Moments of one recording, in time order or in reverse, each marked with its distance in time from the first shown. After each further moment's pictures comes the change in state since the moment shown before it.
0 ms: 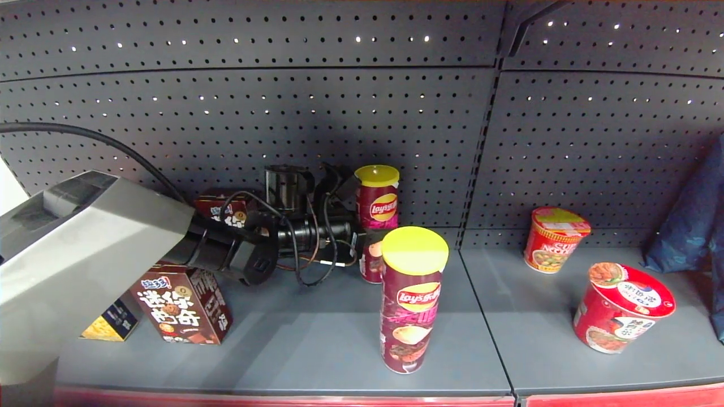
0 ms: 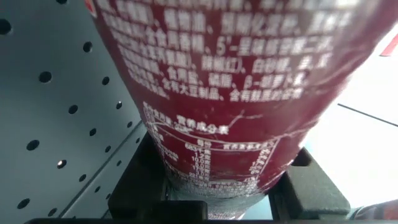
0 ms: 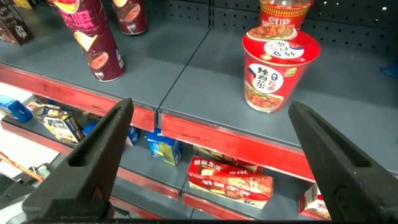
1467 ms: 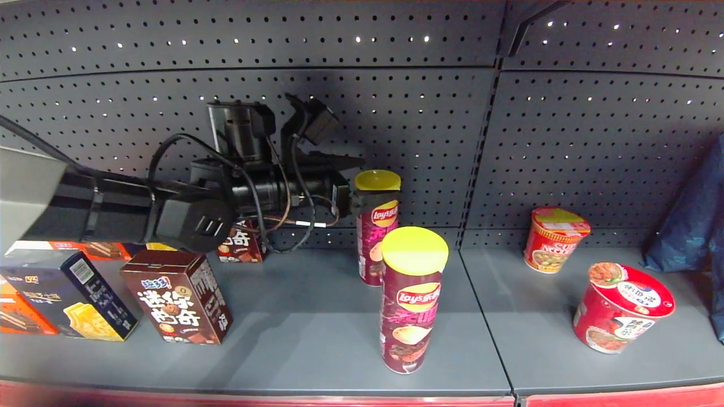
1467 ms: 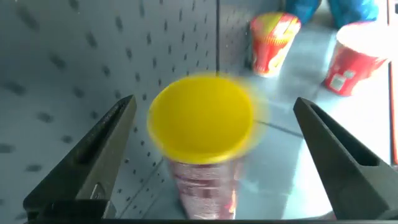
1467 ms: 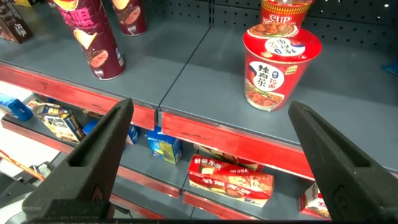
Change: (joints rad) left arm 0.010 -0.225 -0.027 0.117 -0.006 0.001; right arm 0.001 0.001 0.005 0.001 0.000 0.001
